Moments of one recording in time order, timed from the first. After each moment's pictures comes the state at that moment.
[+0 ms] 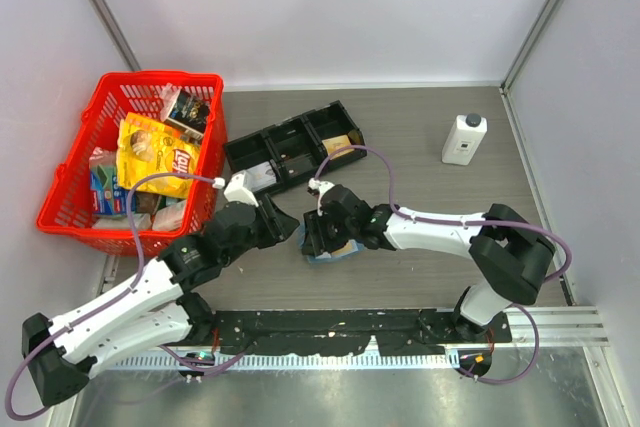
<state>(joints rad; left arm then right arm) -0.88 0.78 0.63 -0.37 -0.26 -0.97 0.97 1.59 0.88 -0.09 -0.17 0.58</state>
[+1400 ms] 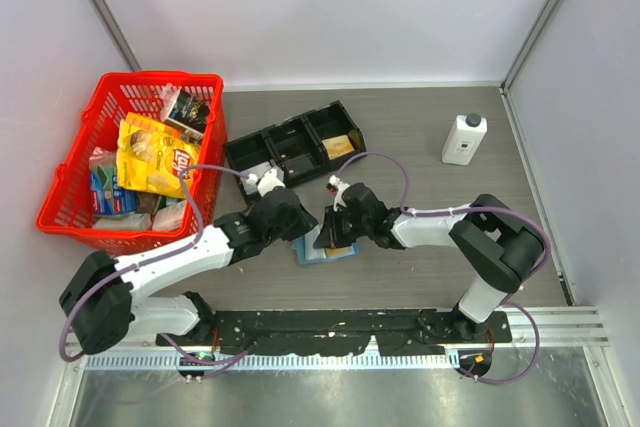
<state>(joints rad) -0.88 1.18 0.70 -0.22 -0.25 -1.12 0.82 1.68 0.72 0.24 -0.35 0.66</state>
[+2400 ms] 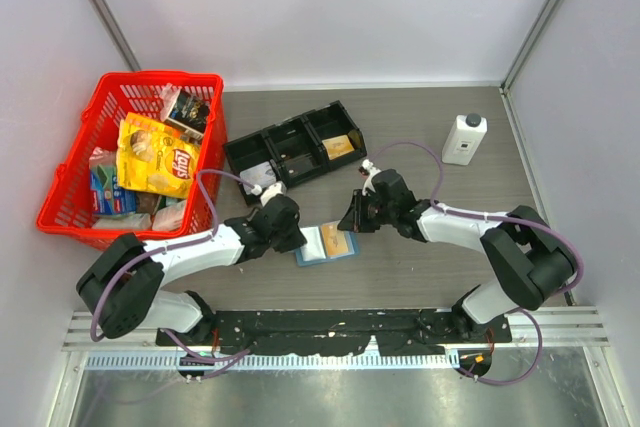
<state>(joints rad) -0.80 1.35 0.61 -0.15 -0.15 -1.00 0.63 1.51 0.66 0.13 -0.34 0.65</state>
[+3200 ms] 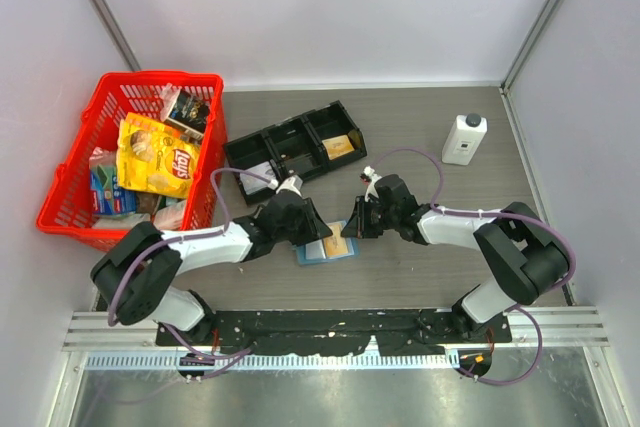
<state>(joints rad) -0.80 1.42 0.61 0.13 0.02 -1.00 0.61 1.54 0.60 0.17 -0.39 0.62</state>
